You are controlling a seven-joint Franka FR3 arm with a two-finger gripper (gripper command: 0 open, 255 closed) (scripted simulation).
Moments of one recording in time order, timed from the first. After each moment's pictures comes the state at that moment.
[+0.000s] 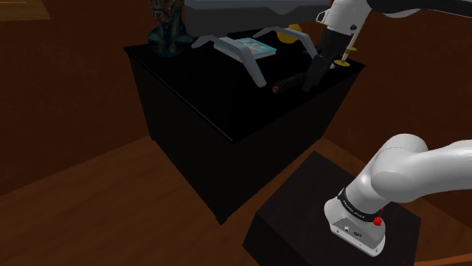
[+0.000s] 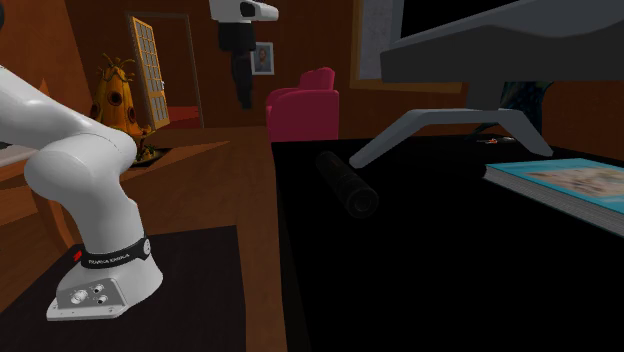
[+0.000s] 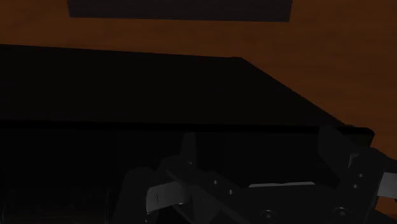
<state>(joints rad) 0.00 -0.78 -0.02 -2.35 0.12 1.60 -0.11</state>
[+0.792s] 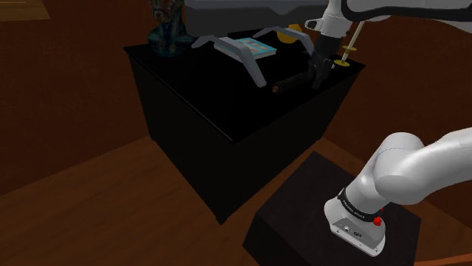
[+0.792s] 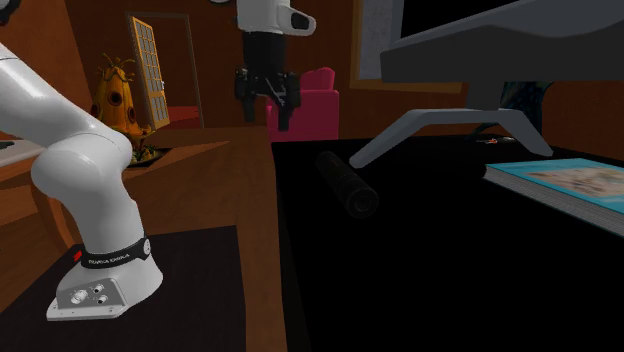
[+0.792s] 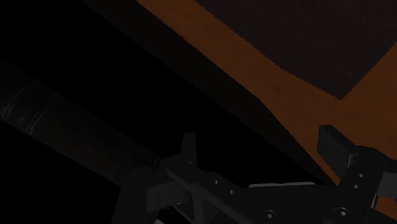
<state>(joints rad) 0.11 -0.60 -0.30 -2.28 -0.11 1.65 -0.81</state>
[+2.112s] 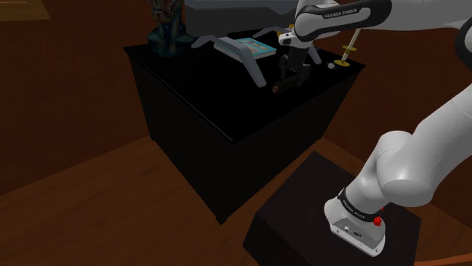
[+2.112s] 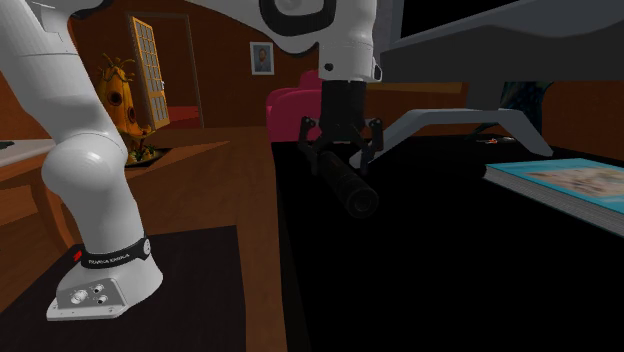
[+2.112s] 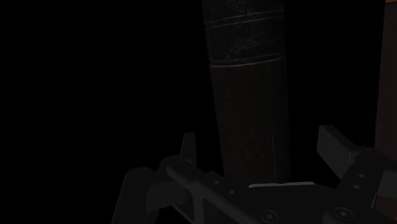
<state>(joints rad) 0.26 -0.15 -0.56 -2.08 -0.16 1.92 -1.68</state>
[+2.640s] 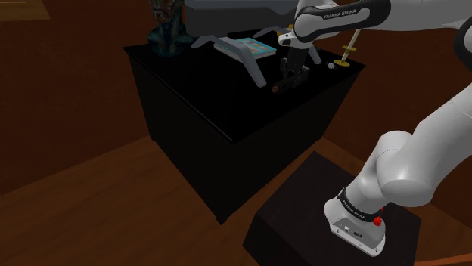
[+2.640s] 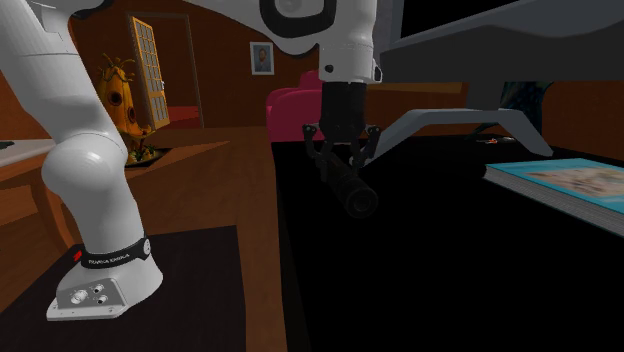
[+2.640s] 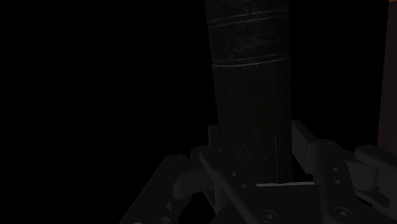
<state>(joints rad) 0.26 -0.15 -0.56 -2.08 -0.16 1.93 -1.68</state>
